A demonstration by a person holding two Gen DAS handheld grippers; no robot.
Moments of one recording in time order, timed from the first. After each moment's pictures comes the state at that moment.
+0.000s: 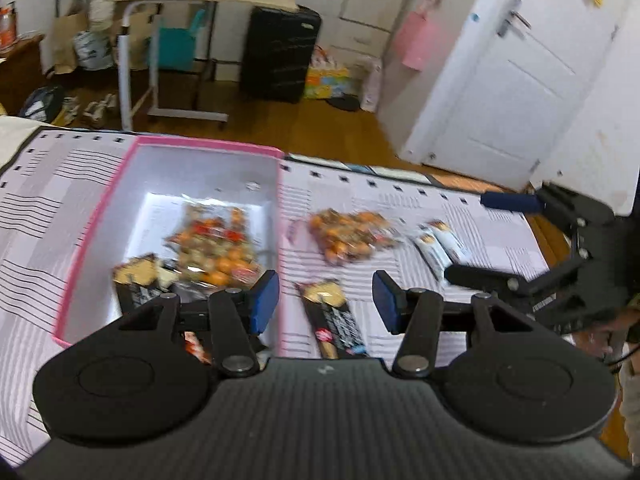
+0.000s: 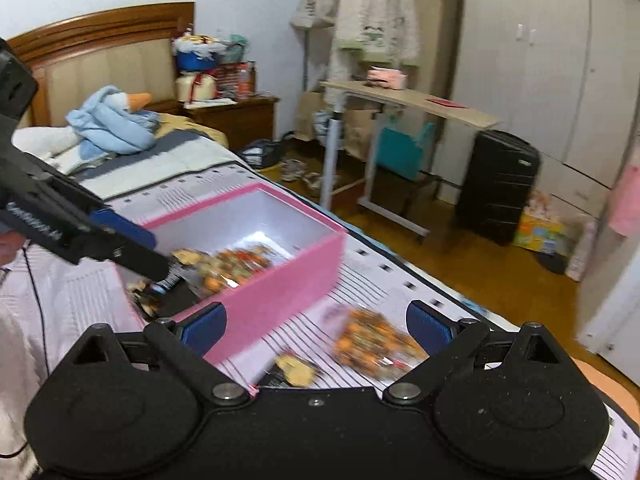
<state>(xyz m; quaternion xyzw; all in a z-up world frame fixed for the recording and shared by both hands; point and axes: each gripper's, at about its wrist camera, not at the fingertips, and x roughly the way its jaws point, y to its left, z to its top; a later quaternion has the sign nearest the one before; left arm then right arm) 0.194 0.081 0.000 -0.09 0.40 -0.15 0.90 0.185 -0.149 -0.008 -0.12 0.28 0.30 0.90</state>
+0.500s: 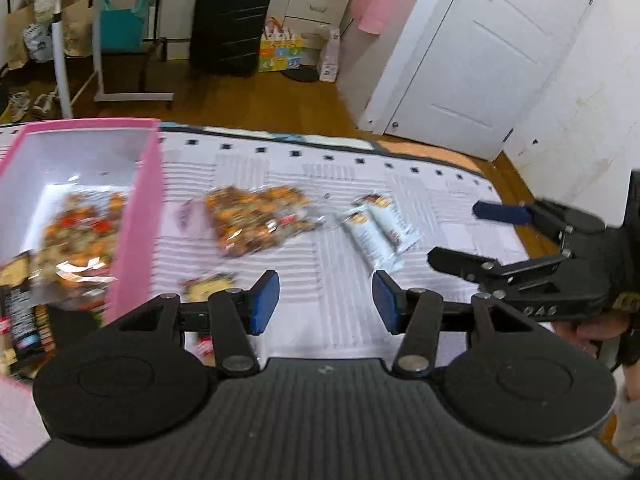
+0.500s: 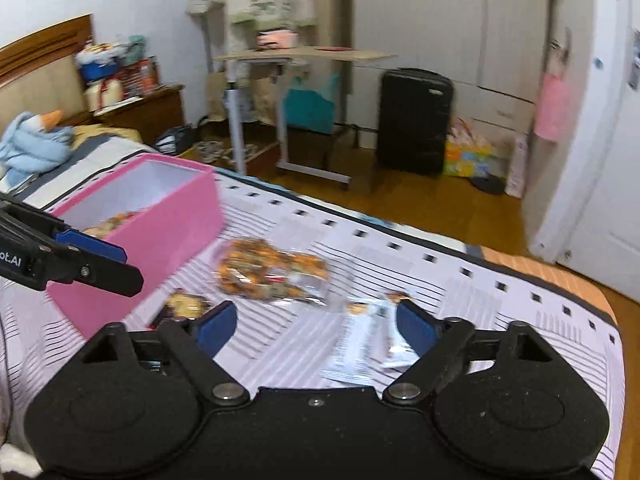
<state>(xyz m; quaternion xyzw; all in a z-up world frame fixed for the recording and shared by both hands) 0.230 -0.040 -0.035 -0.08 0.42 -0.20 0.88 0.208 -0.263 -0.063 -0.05 0.34 0.19 0.92</state>
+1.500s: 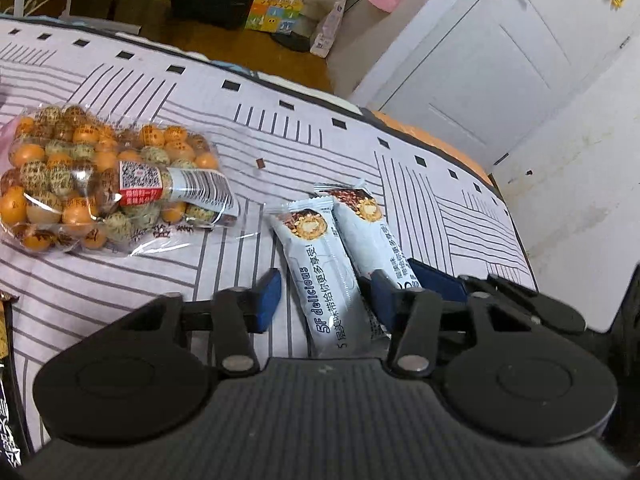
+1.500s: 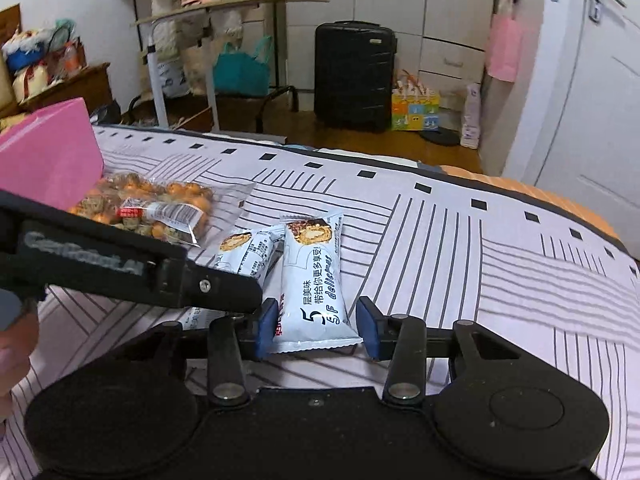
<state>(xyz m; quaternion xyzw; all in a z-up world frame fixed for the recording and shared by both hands) 0.333 -0.145 -0.183 -0.19 0.46 -0.21 0.84 0.272 -0.292 -0.188 -0.03 0.37 0.11 0.92</state>
